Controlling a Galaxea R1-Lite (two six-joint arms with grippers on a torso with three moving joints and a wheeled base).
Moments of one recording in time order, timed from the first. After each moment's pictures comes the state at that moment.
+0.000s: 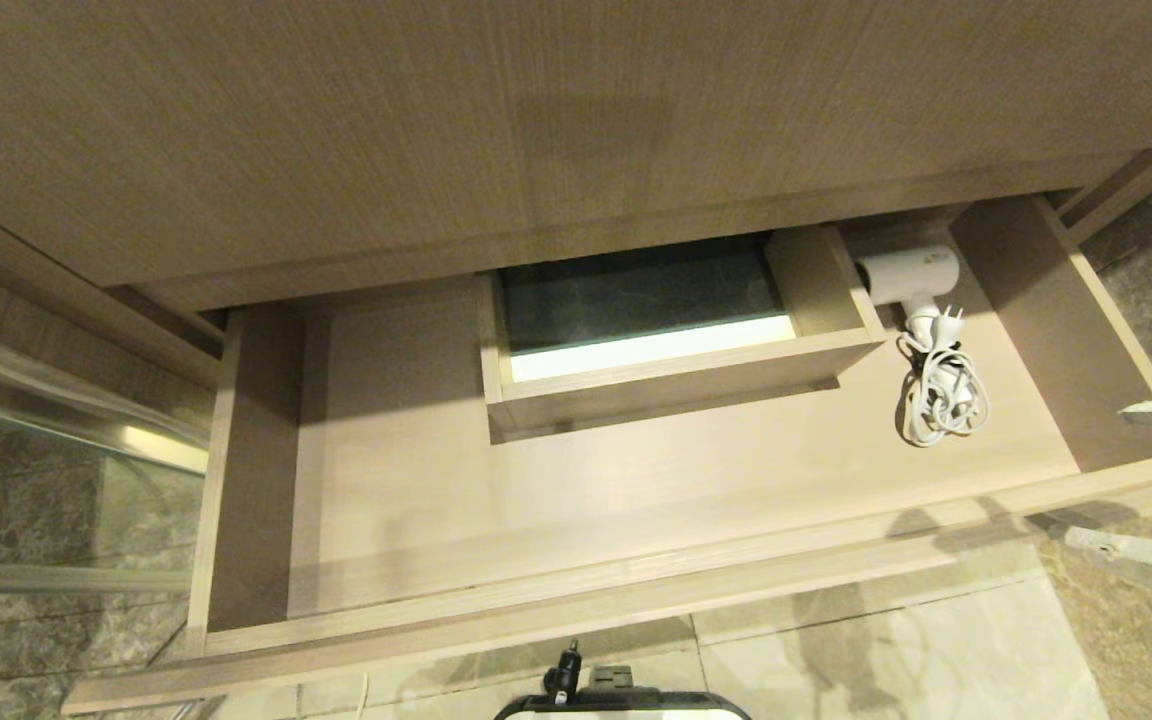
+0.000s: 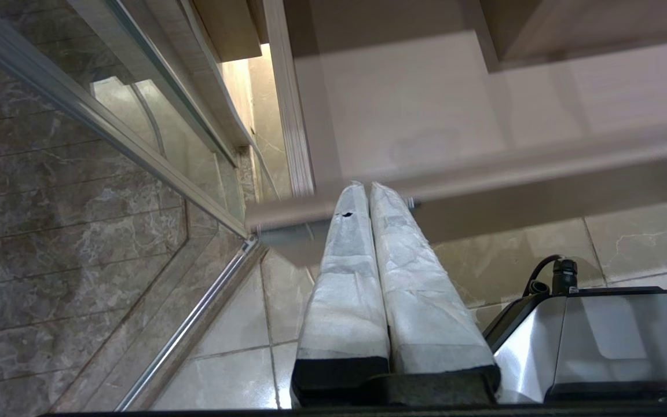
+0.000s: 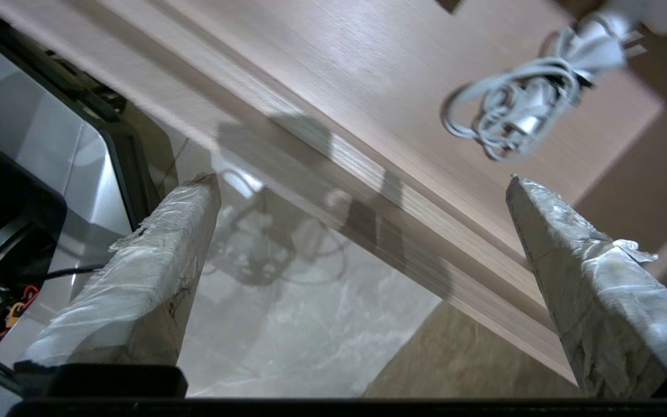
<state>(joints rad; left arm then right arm) 0.00 0.00 0.00 0.00 0.00 0.00 0.10 1.06 -0.87 0.36 0.17 -0.69</state>
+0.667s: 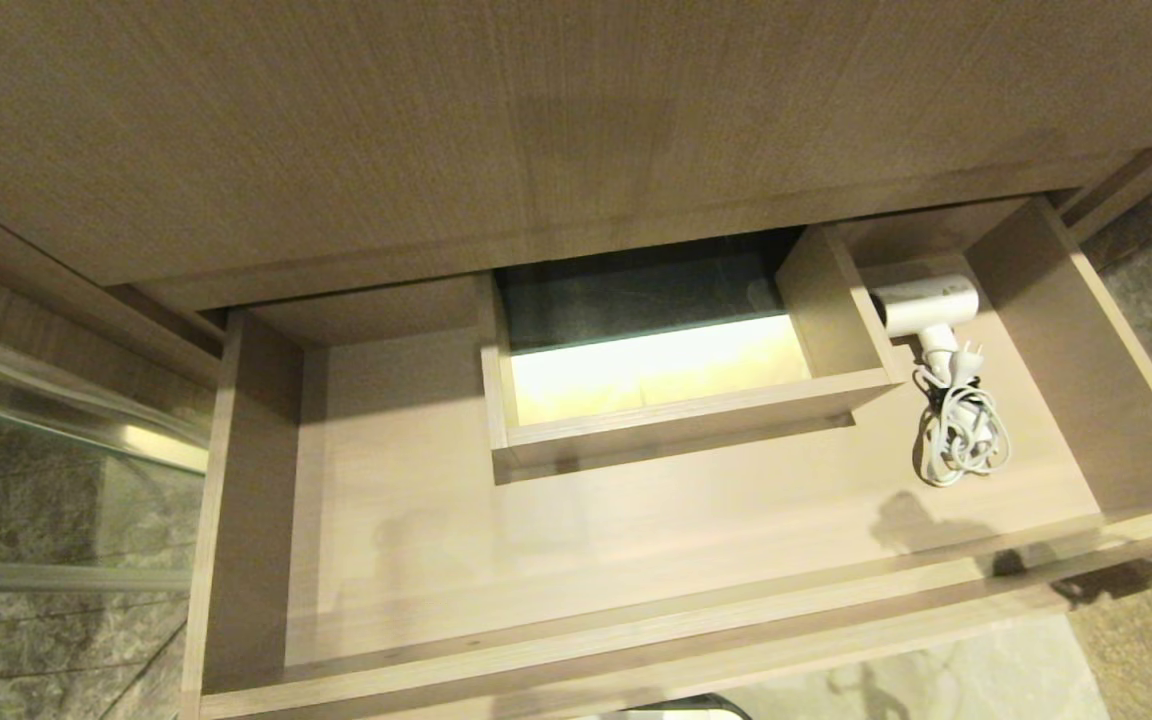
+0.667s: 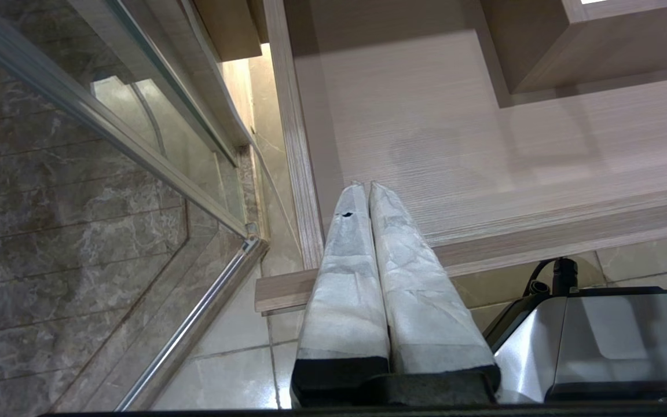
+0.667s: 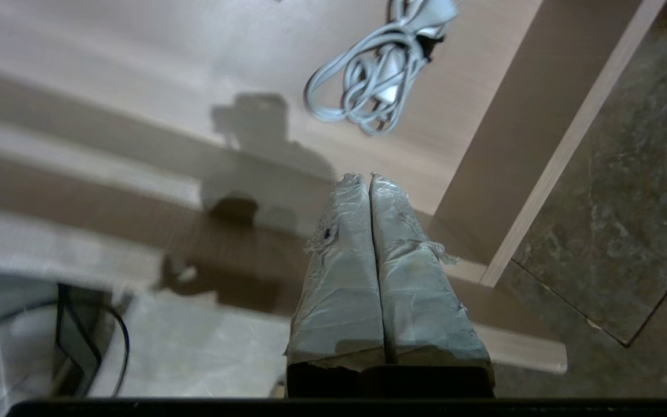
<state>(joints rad) 0.00 0.00 0.00 0.00 0.00 0.00 -0.11 1.15 -0.95 0.31 0.08 -0.64</state>
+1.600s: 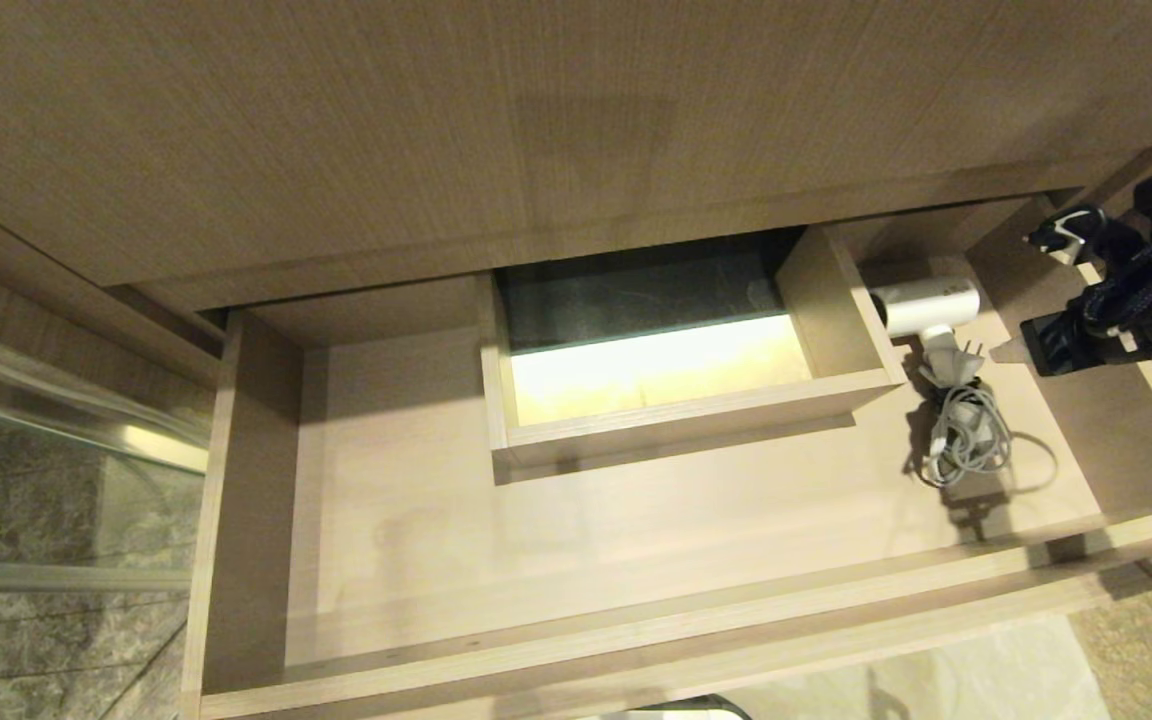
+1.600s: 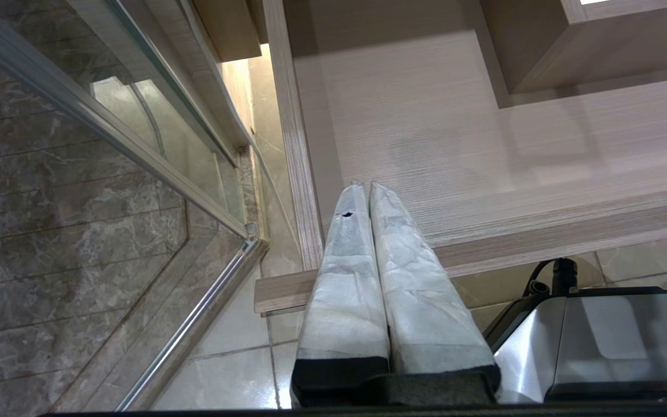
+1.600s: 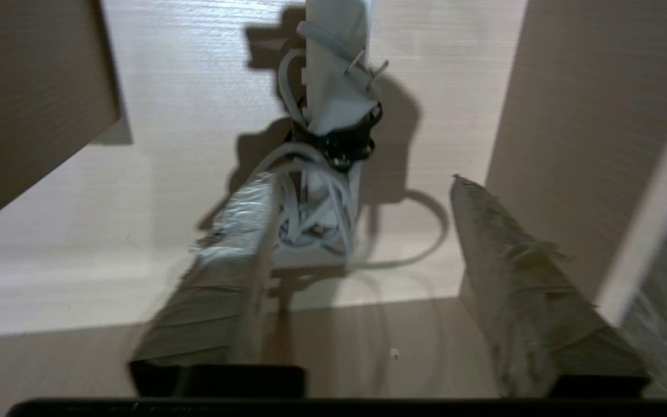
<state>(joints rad) 0.00 0.00 0.00 0.00 0.00 0.00 -0.19 1.81 -1.38 0.18 0.01 -0.34</state>
